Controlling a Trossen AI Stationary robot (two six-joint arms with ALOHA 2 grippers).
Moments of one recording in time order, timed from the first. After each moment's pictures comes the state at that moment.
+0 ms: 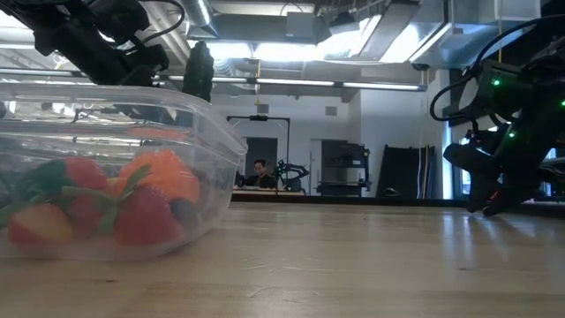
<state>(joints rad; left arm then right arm) 0.32 0.79 0.43 -0.27 -0.22 -0.08 -0.16 0.97 0.20 -0.48 0.44 1.25</state>
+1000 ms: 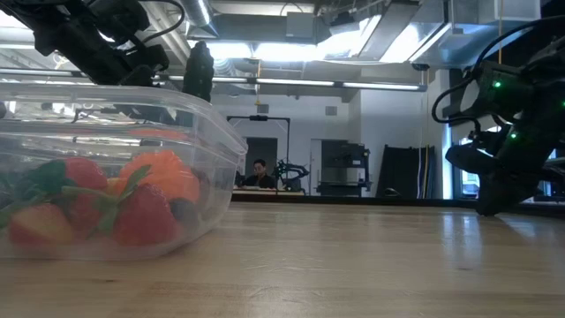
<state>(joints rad) 0.32 0.79 0.43 -0.27 -0.22 -0.08 -0.16 0.97 0.20 -0.51 0.45 1.29</state>
